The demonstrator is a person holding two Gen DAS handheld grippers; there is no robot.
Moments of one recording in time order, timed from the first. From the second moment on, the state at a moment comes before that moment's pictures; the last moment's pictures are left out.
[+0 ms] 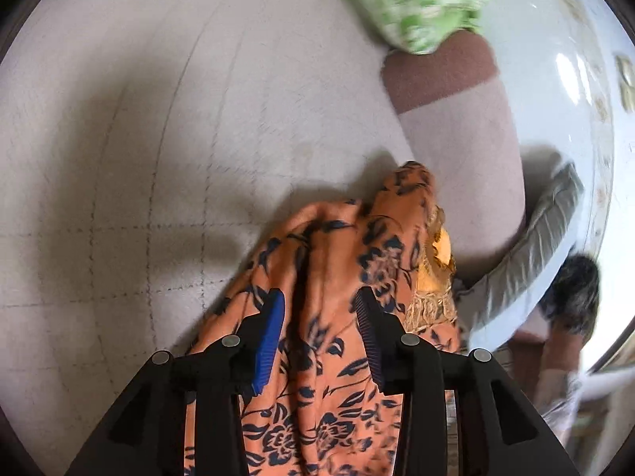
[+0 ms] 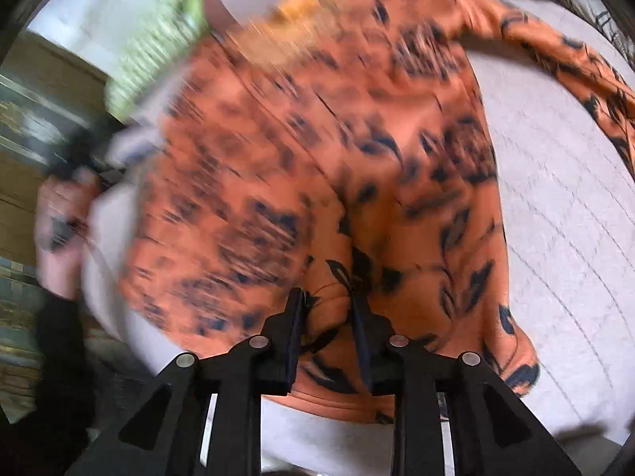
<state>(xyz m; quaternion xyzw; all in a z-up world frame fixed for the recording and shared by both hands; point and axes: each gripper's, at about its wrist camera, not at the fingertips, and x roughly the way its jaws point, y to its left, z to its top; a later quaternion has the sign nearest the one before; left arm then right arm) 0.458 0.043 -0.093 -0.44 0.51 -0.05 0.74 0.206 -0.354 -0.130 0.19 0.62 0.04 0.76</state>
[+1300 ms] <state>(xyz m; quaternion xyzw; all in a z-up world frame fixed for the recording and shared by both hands) 0.288 -0.269 -0.005 -0.11 0.51 -0.26 0.81 0.167 -0.683 -0.053 0.44 0.40 -0.26 0.76</state>
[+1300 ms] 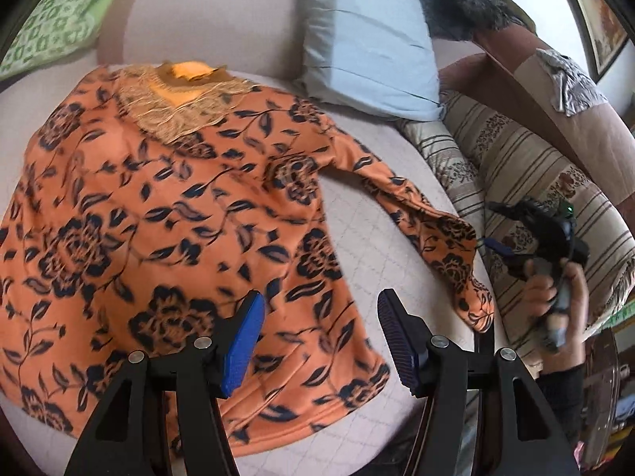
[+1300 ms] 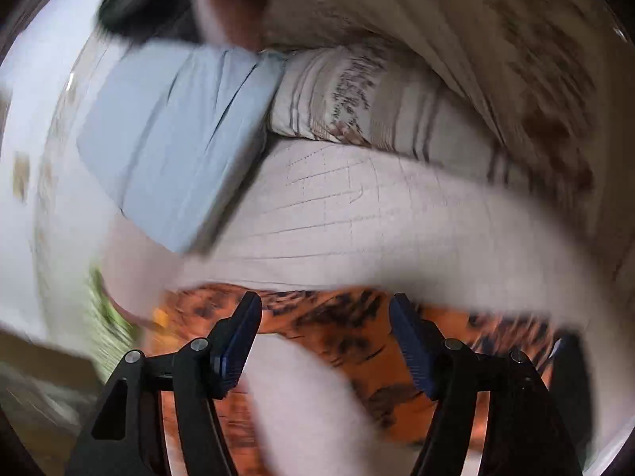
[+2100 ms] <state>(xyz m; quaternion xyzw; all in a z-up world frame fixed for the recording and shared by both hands) 0.291 -0.116 -0.043 -0.24 0.49 -0.20 0.81 0.232 -0.504 0.015 0.14 0.36 -0.33 0.86</state>
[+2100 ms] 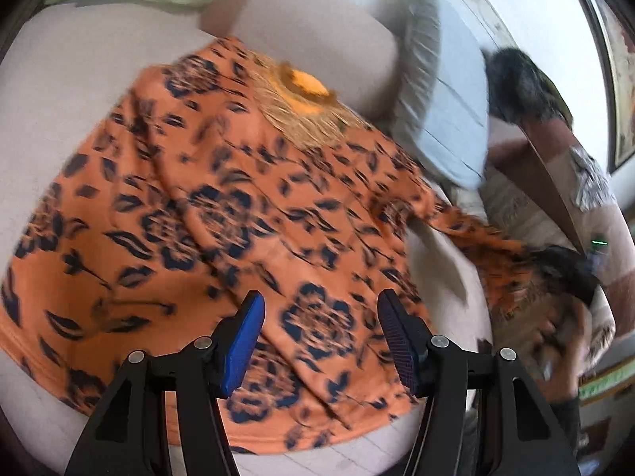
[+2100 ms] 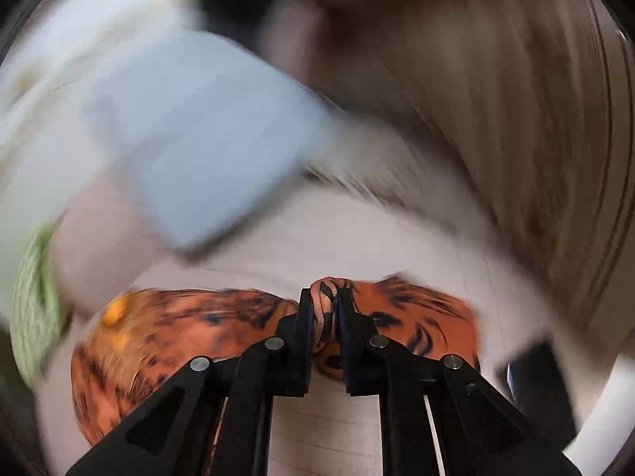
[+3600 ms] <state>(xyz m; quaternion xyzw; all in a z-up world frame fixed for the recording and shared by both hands) 0.293 -0.251 -0.015 -0.01 0.44 -0.21 0.87 0.257 -0.428 -0.089 0.27 0.51 0.02 0.82</state>
